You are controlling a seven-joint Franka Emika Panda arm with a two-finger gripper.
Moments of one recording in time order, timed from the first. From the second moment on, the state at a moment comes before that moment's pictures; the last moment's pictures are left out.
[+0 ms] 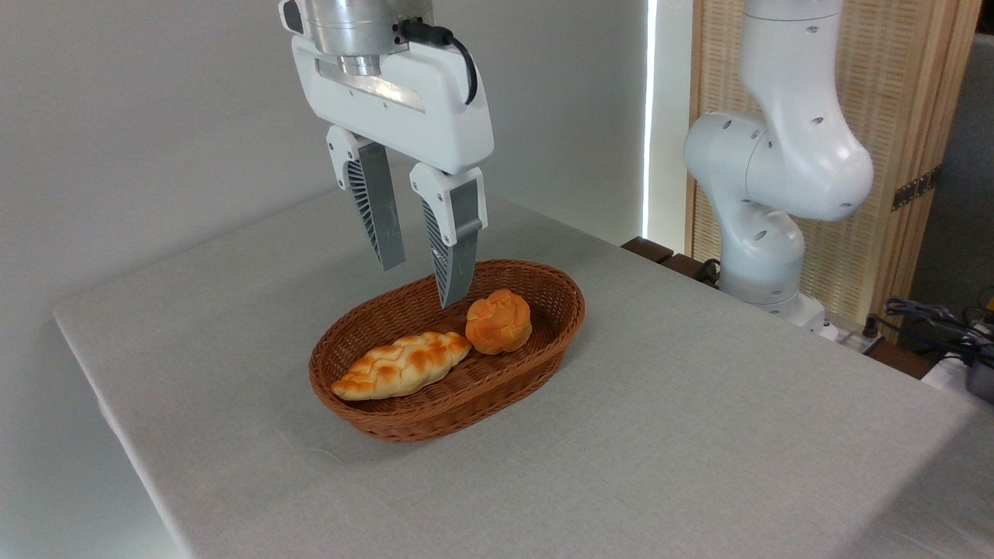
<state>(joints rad) -0.02 -0.03 0.04 -1.60 -0.03 1.59 0.76</state>
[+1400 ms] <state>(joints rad) -0.02 -0.03 0.04 -1.60 -0.04 1.59 0.76</state>
